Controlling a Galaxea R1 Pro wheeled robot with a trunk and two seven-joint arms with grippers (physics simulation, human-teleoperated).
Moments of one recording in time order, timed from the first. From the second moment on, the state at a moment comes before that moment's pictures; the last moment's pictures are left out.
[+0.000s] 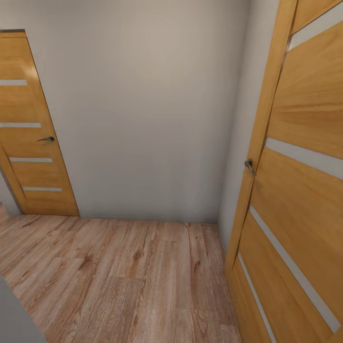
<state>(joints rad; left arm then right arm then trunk) 0.00 0.00 0.04 -0.05 0.01 -0.06 -0.01 -0.22 0.00 0.48 0.03 -0.21 -0.13 0.27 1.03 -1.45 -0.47</state>
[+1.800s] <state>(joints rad) 0.00 0.00 0.03 -0.05 0.01 -0.06 -0.01 -0.22 0.00 0.48 0.03 -0.20 -0.12 0.26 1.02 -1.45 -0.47</state>
